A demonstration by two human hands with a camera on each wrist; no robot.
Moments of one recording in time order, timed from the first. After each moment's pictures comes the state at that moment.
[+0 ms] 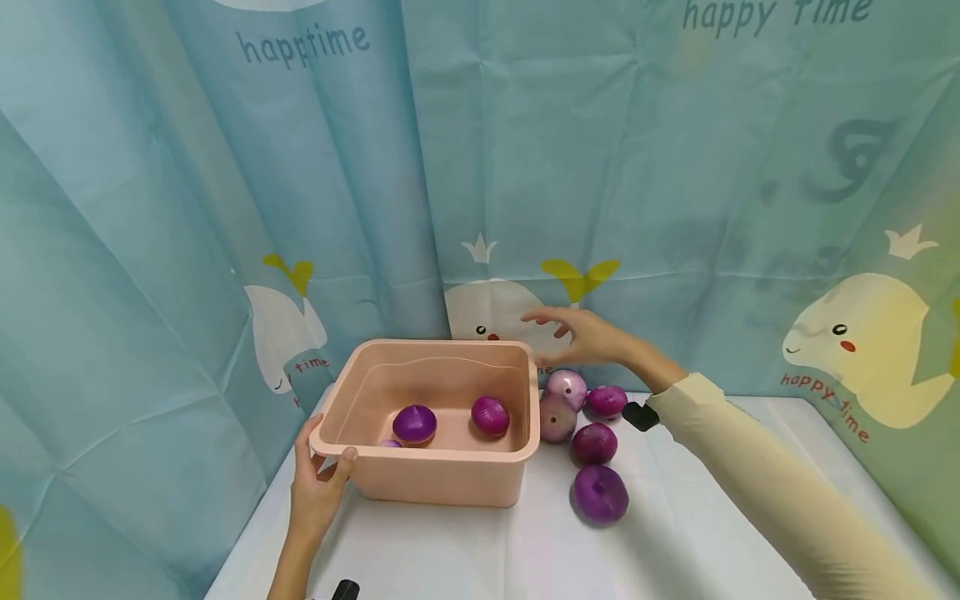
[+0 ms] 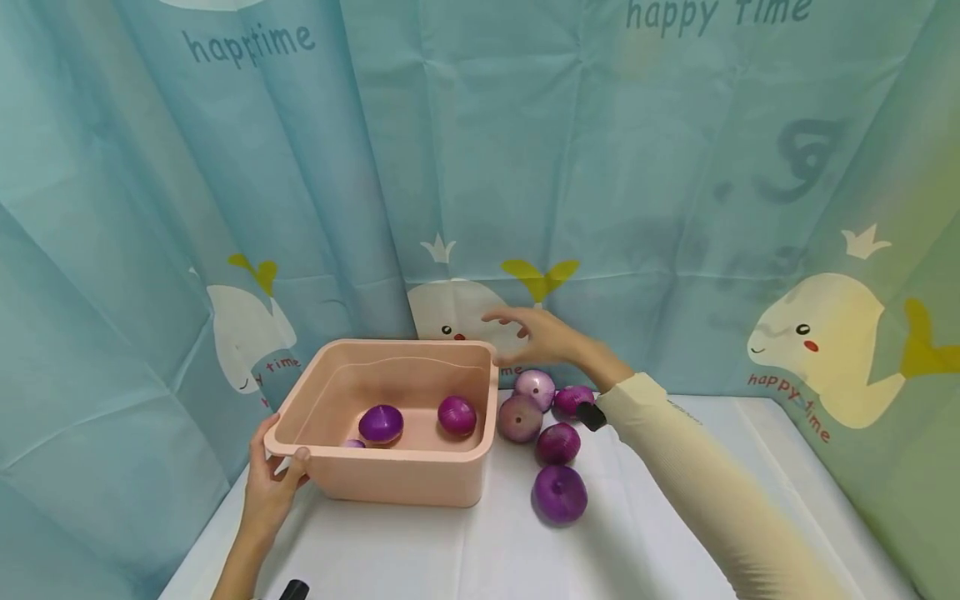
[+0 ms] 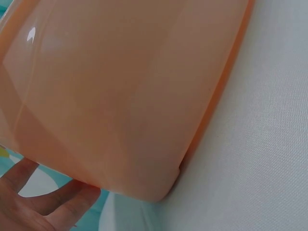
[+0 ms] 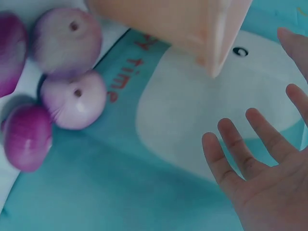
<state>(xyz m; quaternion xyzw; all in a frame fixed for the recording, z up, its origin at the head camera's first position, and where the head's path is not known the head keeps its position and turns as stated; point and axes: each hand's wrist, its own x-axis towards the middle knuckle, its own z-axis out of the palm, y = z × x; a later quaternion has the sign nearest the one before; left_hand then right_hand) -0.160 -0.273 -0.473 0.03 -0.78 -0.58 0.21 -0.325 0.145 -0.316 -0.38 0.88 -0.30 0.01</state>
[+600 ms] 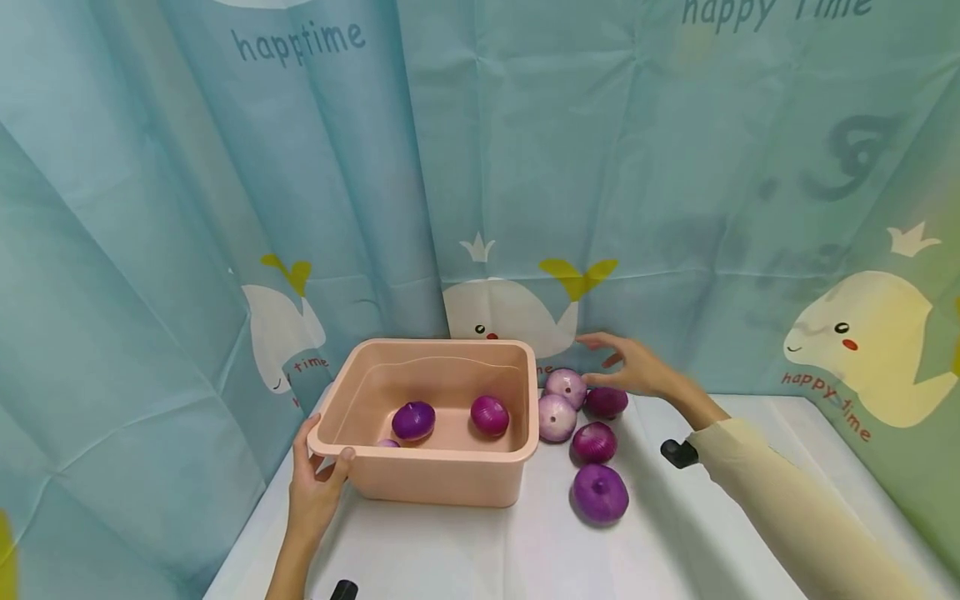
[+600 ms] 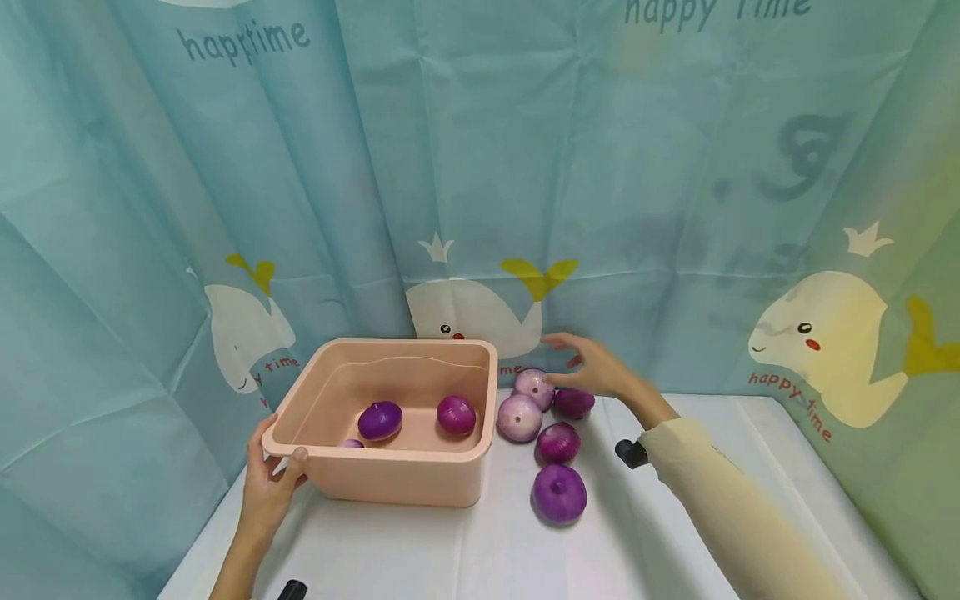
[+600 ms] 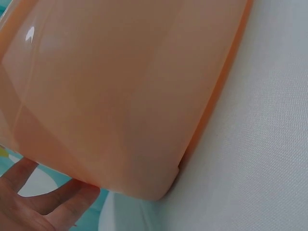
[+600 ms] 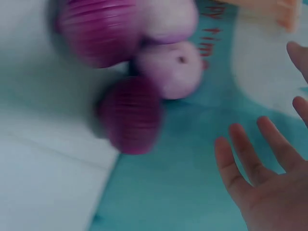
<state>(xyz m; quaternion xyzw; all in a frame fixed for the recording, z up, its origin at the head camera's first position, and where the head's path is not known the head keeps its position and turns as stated) -0.160 -0.272 -0.474 0.02 -0.77 -0.60 0.21 -0.322 0.222 -0.387 -0.30 0.89 -0.34 -0.02</state>
